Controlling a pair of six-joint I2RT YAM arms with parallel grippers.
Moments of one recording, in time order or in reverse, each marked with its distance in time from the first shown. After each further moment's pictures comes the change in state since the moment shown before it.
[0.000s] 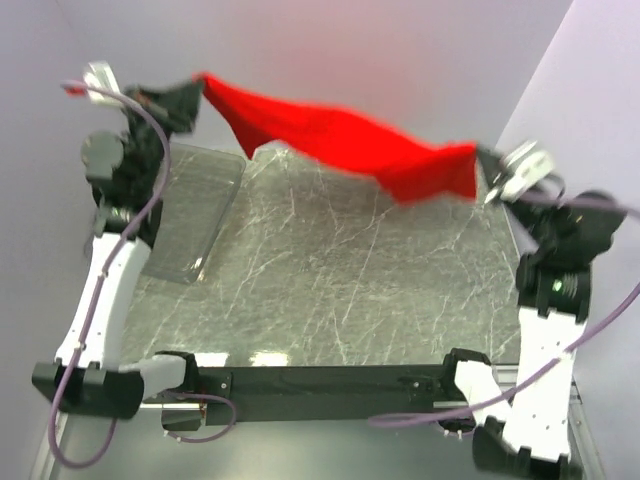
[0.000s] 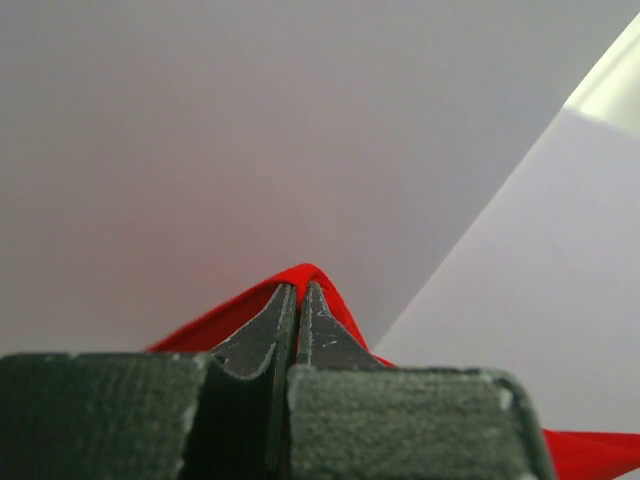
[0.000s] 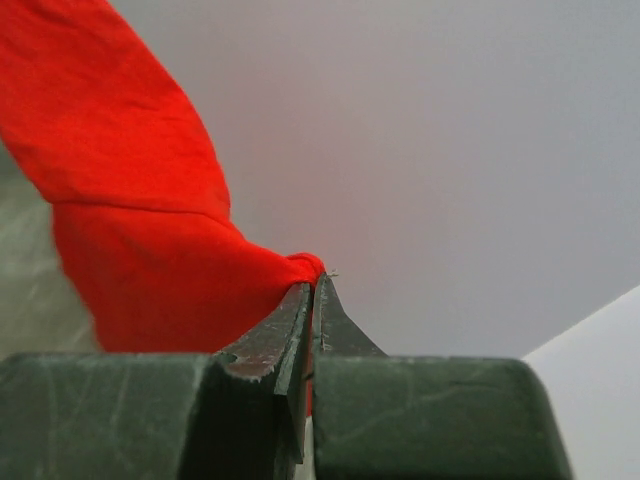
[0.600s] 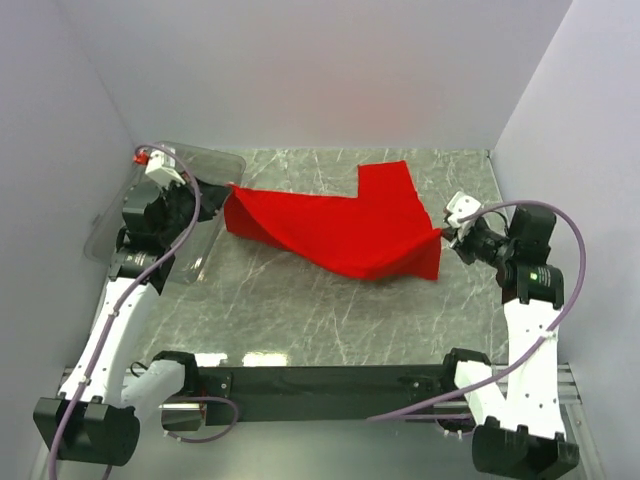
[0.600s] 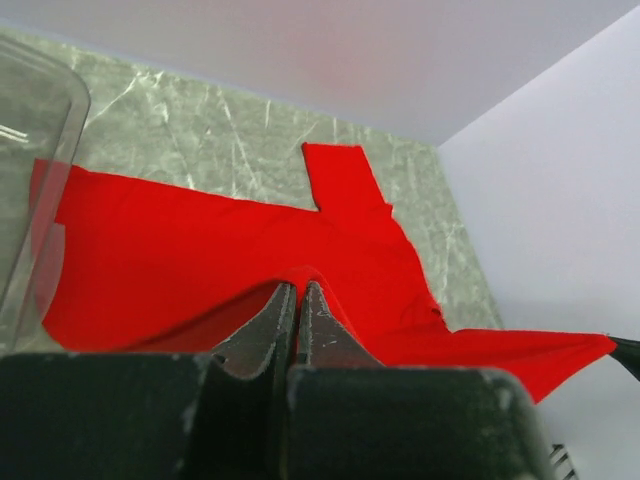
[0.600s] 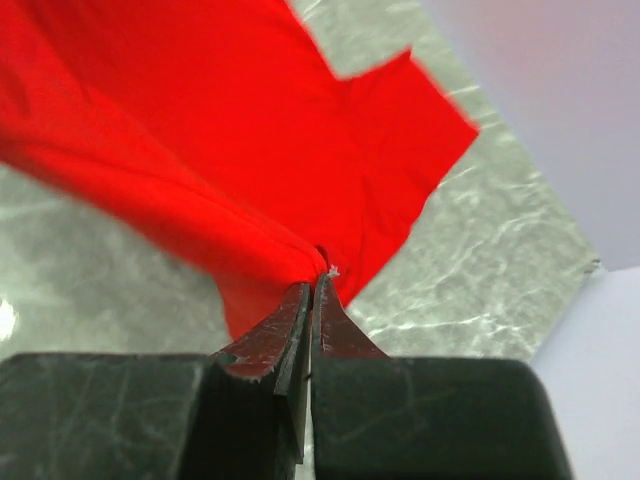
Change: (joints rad) left arm 0.002 -0.263 -0.510 -0.360 0.124 0.110; right arm -0.002 -0.054 -0.314 -0.597 -0.021 -0.438
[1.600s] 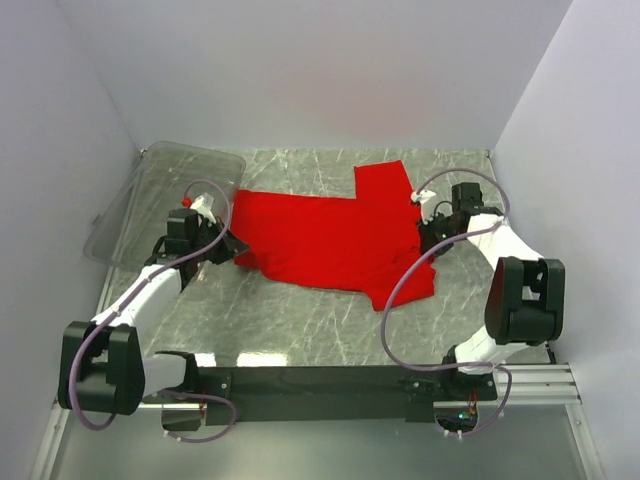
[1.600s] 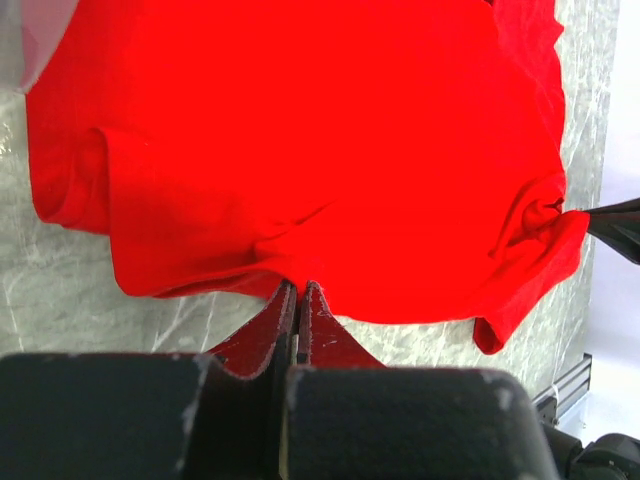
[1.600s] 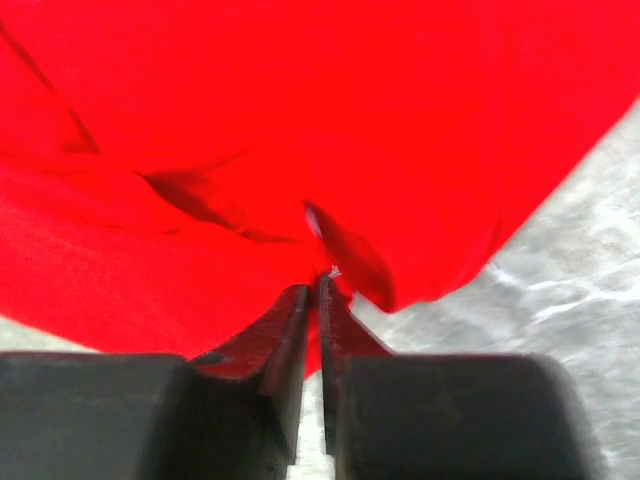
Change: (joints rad) left arm 0.000 0.249 -0.285 0.011 0.082 0.015; right arm 0.150 0.736 0.009 0.127 0.322 0.198
